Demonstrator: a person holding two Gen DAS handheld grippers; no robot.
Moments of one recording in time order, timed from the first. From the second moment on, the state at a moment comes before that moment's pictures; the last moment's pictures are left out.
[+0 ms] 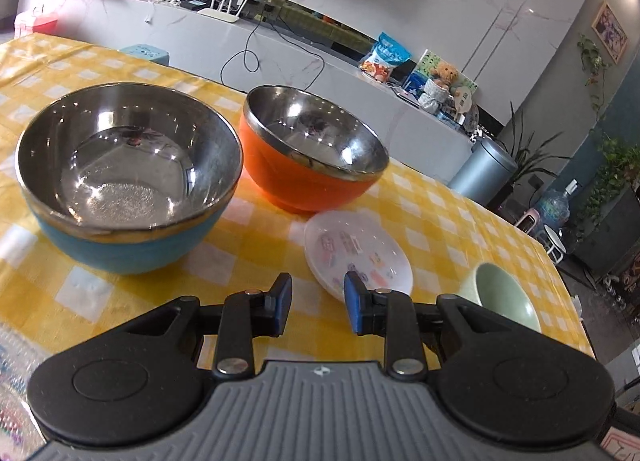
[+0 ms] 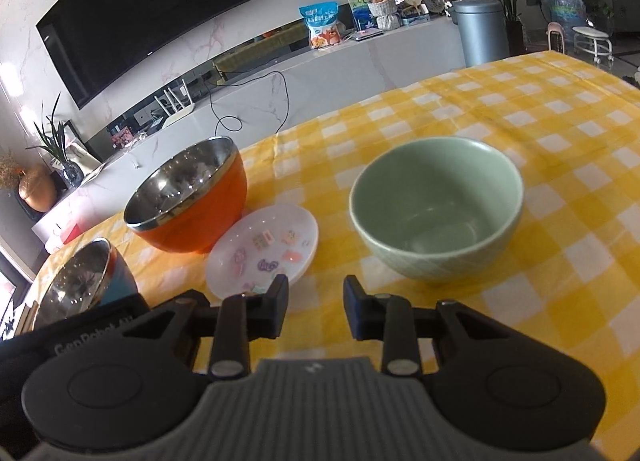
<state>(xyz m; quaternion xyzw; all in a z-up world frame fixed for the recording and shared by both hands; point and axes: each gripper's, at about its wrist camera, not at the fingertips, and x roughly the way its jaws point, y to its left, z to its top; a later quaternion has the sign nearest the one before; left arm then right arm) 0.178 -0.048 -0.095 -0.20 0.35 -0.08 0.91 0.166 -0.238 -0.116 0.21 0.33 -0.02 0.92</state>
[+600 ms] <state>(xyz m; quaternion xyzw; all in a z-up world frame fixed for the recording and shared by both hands) 0.211 -0.051 -0.107 -0.19 0.36 -0.08 0.91 0.199 -0.231 -0.127 0.21 0.34 -0.01 0.92</state>
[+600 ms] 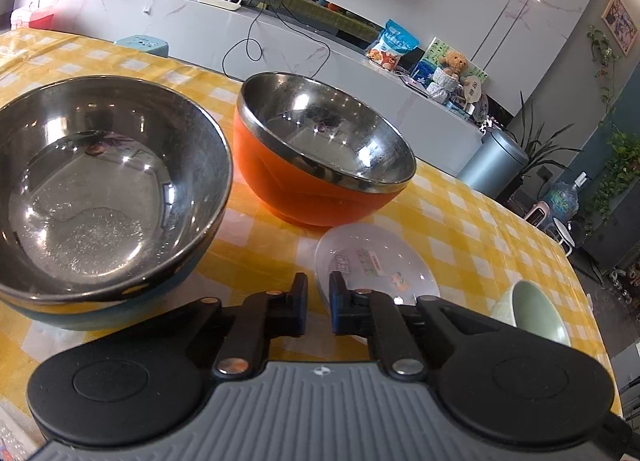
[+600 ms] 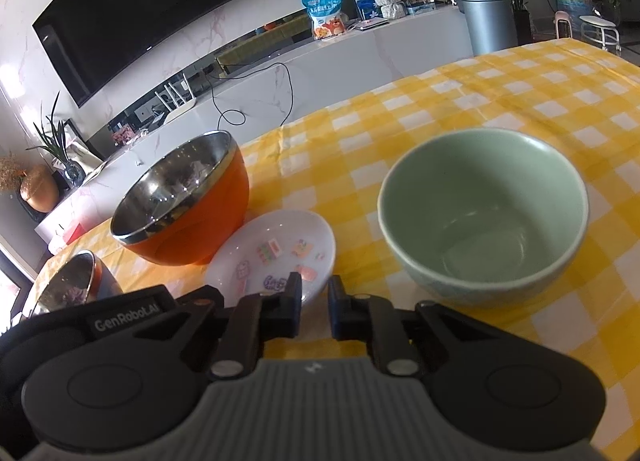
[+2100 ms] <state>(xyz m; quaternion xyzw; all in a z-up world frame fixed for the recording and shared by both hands) 0.039 0.045 -0.038 -0.18 0.35 -0.03 0.92 0.029 -0.153 -0.055 0.19 0.33 0.09 0.92</state>
